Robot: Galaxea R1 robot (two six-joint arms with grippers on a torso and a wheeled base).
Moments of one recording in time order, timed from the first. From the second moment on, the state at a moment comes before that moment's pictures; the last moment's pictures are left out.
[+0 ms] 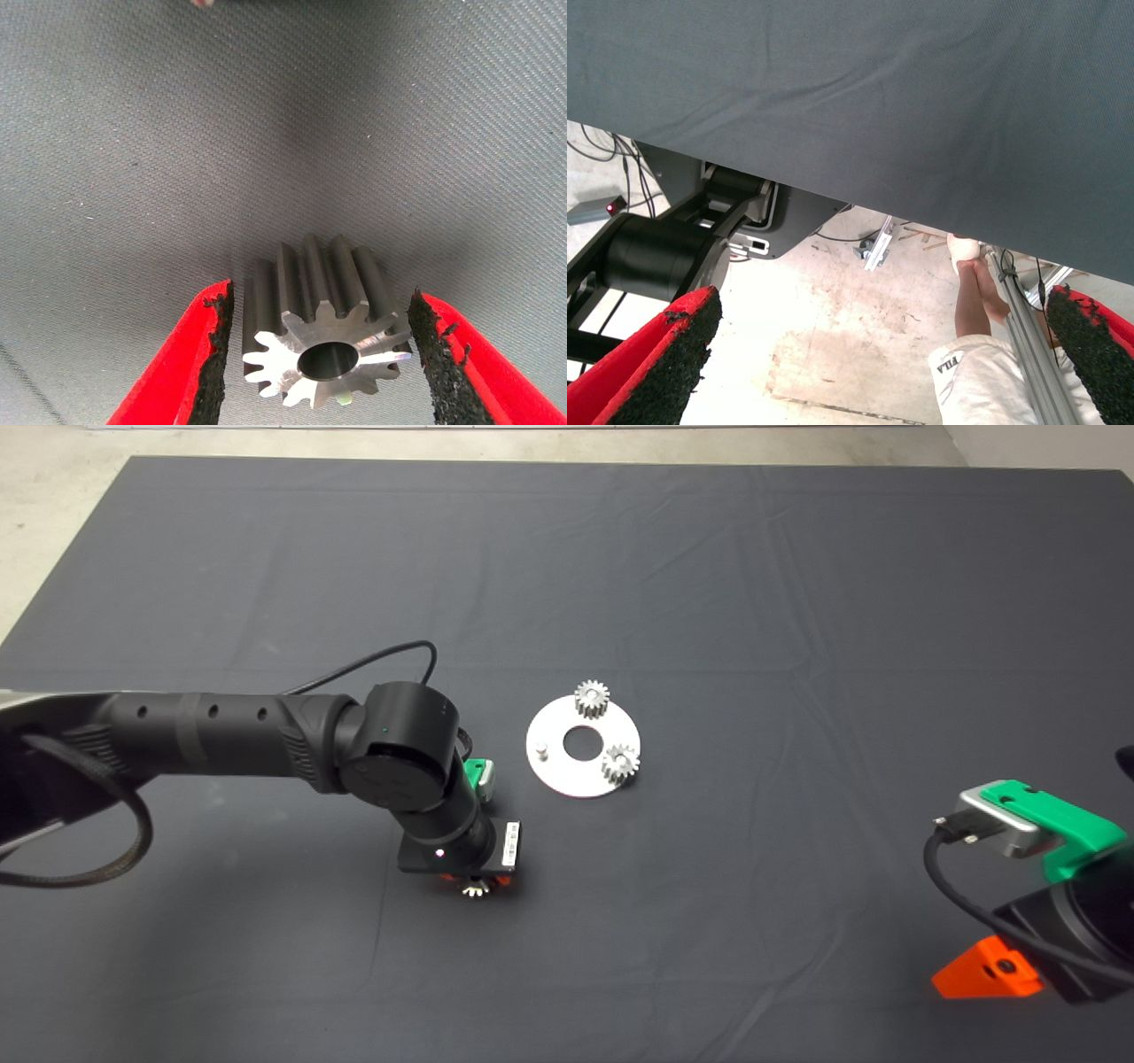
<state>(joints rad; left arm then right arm) -0.20 2.56 -0.92 0.41 1.49 -1.59 0.61 2.11 -0.34 0.14 -1.53 1.54</state>
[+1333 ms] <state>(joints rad) -0.19 2.57 -0.92 0.42 1.53 -1.59 0.61 2.11 -0.34 0.14 -1.53 1.54</state>
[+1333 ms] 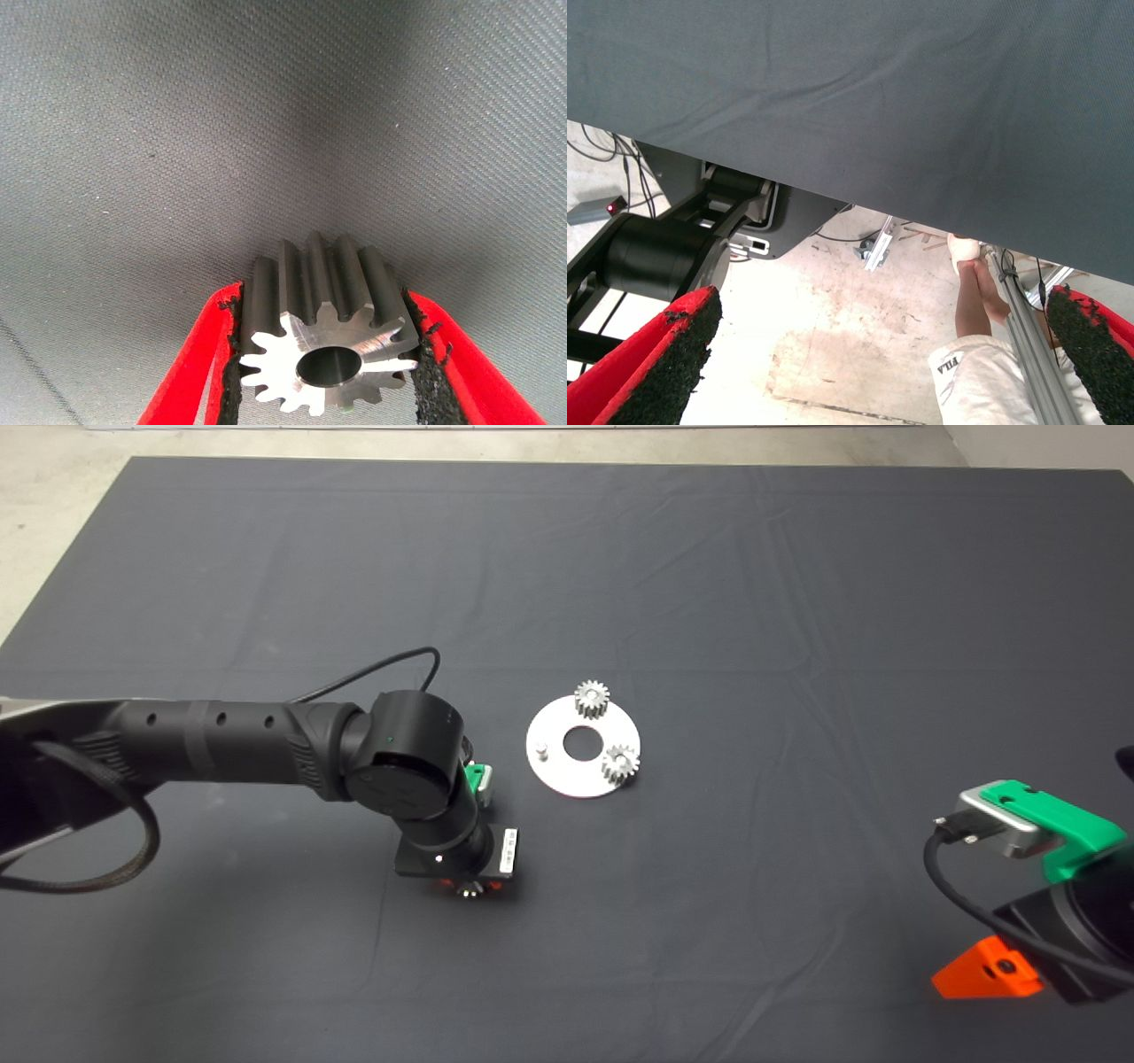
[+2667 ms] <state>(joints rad) -0.45 2.66 -0.99 0.21 1.53 -1.59 0.61 2.11 -0.34 0.14 -1.53 1.53</state>
